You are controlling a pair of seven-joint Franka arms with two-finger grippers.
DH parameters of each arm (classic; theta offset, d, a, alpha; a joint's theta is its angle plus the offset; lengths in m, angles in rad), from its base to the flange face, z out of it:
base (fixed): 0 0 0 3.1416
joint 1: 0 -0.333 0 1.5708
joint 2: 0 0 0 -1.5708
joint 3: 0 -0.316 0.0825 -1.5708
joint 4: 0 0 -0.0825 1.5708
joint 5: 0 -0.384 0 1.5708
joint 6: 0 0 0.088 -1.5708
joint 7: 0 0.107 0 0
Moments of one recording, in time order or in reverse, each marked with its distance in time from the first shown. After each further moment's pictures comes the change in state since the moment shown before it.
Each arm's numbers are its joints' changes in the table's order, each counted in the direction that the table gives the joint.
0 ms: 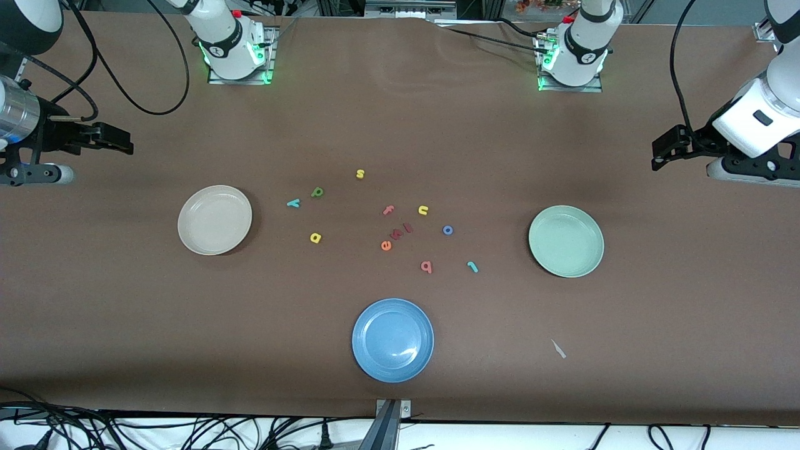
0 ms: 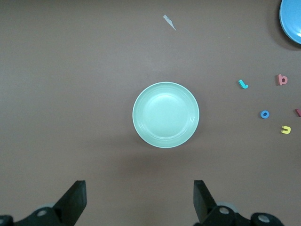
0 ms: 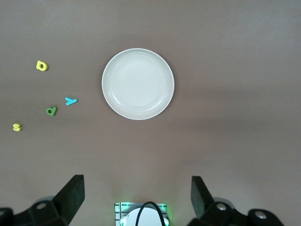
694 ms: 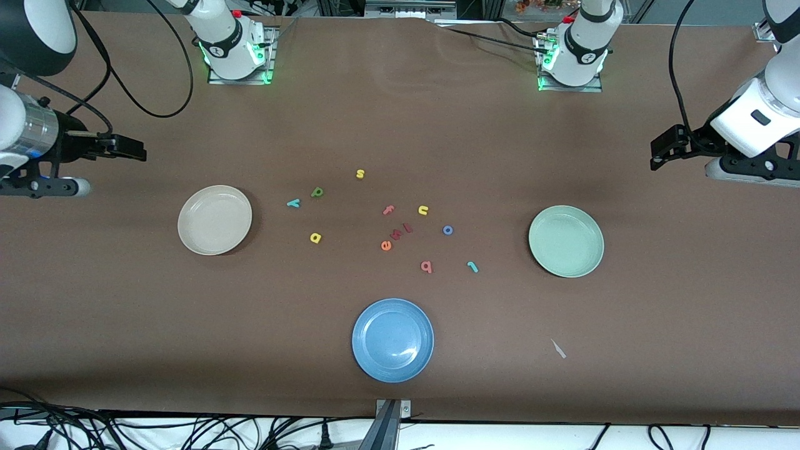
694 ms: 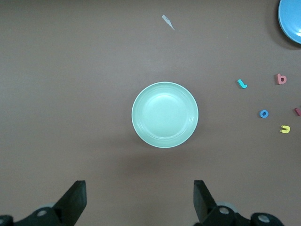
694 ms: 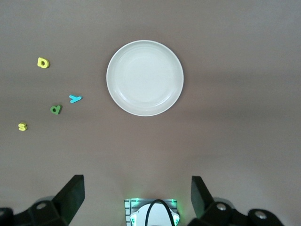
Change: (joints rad) left arm 0.000 0.000 0.005 0.000 0.000 0.000 0.000; right arm -0.005 0.051 -0.008 -0.001 -0.039 0.009 0.043
